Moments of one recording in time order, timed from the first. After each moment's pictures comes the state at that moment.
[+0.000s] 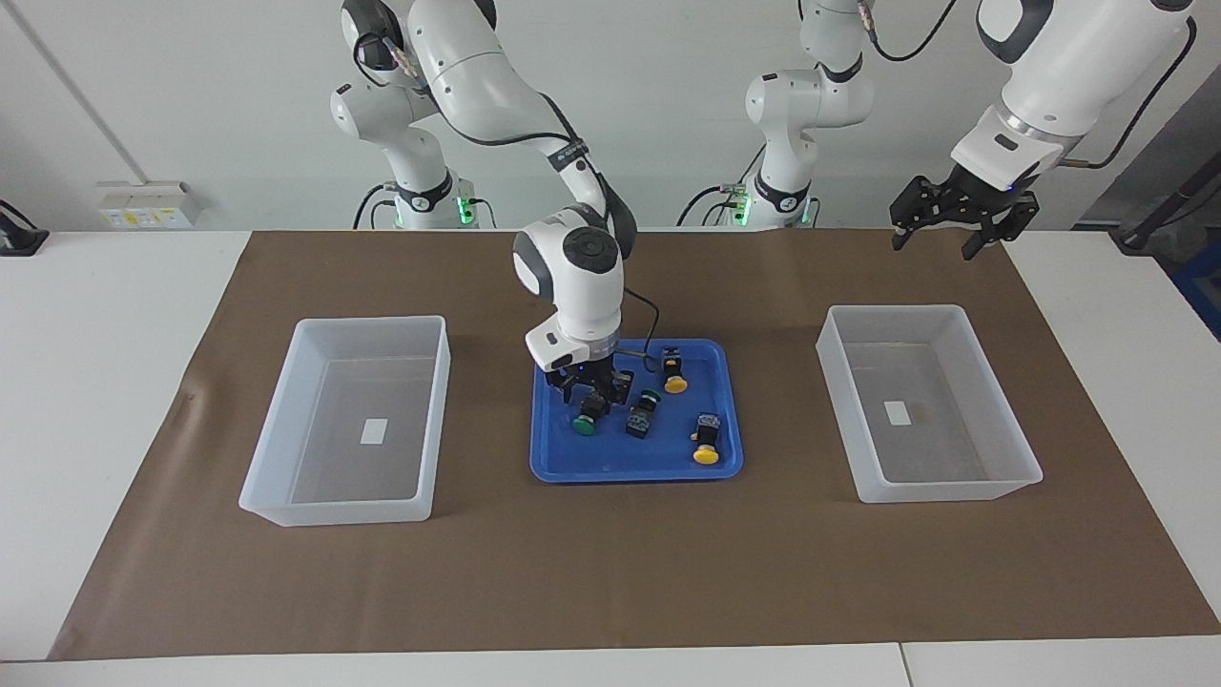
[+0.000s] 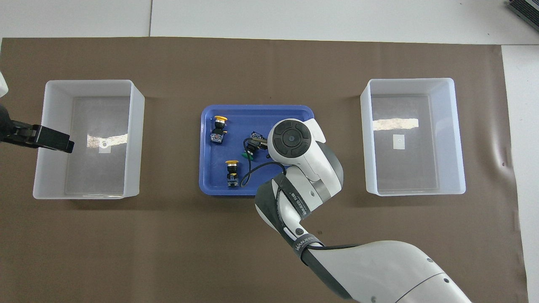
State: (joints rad) left arm -0.04 -0.02 -0.02 -1.57 -0.05 1.51 0.15; right arm 0.63 0.49 -0.08 -1.74 -0.04 2.29 0.92
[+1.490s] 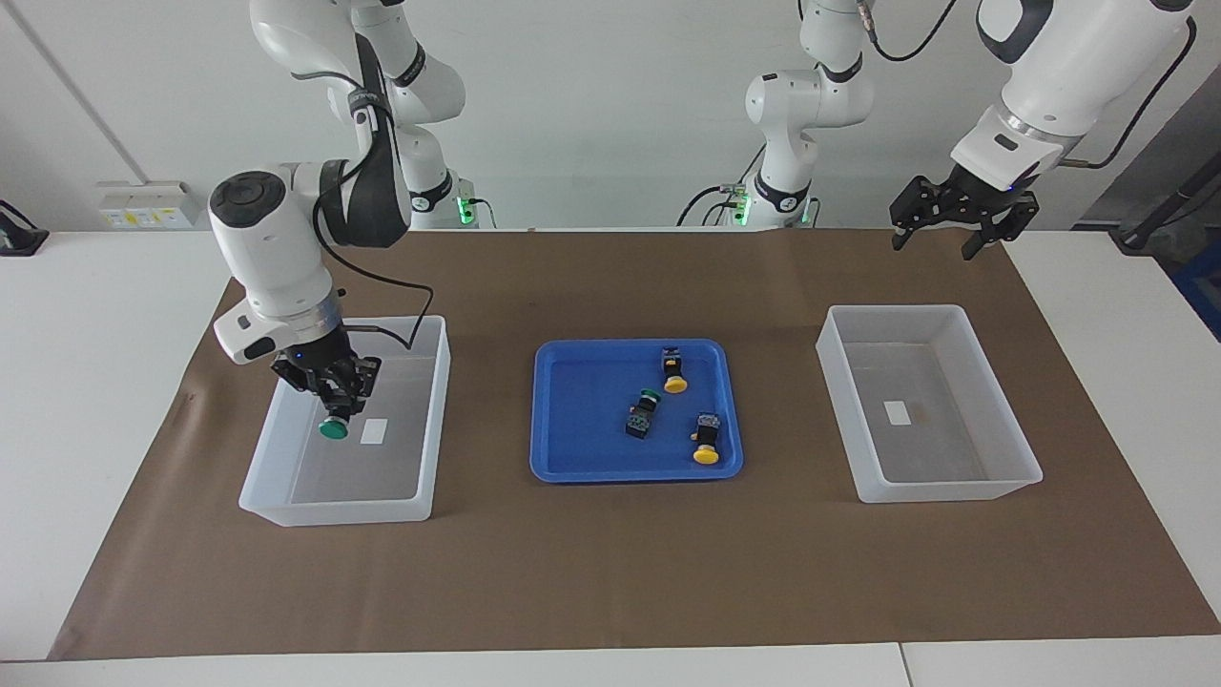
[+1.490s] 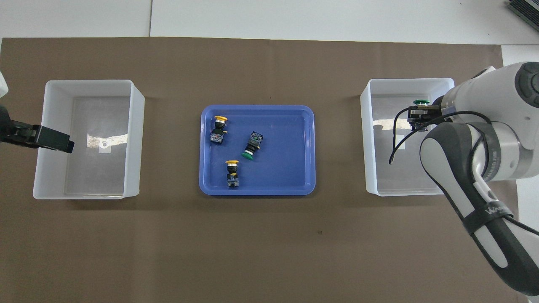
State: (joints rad) left arm -0.04 -0.02 -0.02 -1.57 -0.05 1.51 0.15; right arm 0.11 0.20 -0.10 -1.91 -0.04 2.24 0.15
